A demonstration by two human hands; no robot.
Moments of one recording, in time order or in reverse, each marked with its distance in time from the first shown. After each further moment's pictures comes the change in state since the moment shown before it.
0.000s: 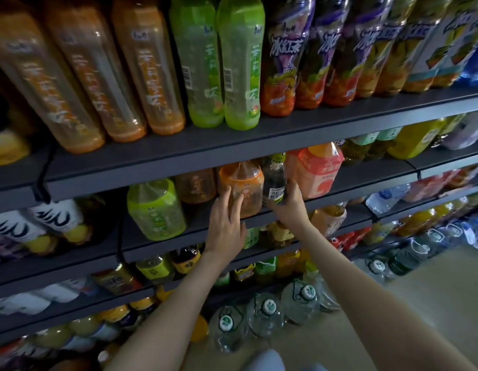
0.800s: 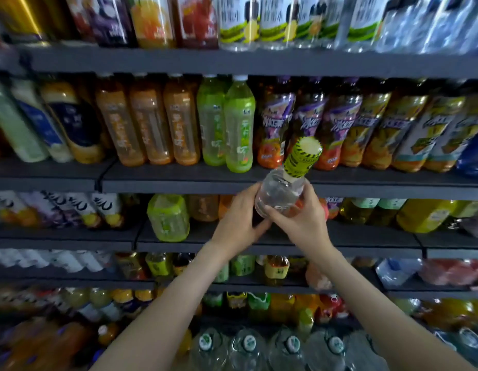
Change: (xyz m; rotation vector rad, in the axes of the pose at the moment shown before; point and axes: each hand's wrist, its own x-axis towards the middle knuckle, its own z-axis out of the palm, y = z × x) left_hand 0.072 0.136 -0.116 -0.462 0.138 -0.182; right_hand -0.028 -0.096 -0.156 0.258 -0.159 -0.514
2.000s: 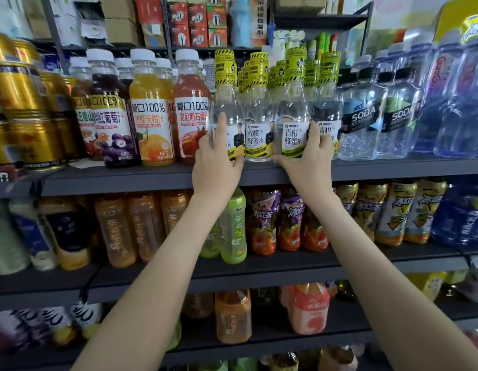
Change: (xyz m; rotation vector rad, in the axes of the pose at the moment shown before) left_hand 0.199 0.089 -0.144 0.419 0.495 0.107; right_hand 0.201 -0.139 -0.040 -0.465 0.438 -0.232
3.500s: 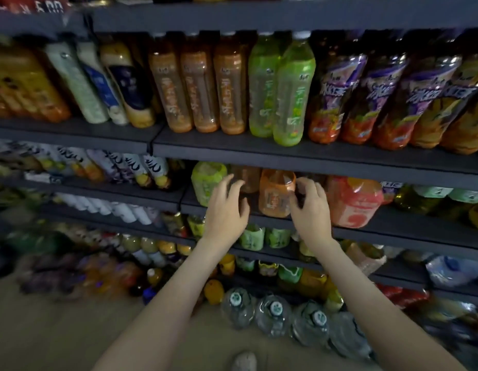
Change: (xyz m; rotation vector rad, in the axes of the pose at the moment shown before) left_hand -0.298 -0.083 -0.003 0.201 -0.405 -0.282; right_hand -0.277 0.070 0.057 0.185 -0.552 0.094
